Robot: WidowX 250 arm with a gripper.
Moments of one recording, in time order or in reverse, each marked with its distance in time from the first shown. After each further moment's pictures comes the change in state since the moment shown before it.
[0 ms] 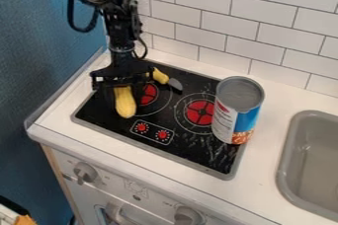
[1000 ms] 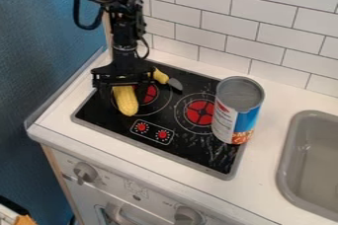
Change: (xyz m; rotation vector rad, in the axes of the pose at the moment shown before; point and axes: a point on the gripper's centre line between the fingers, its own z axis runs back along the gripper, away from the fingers) arm -0.009 -0.002 0.006 0.088 0.033 -0.029
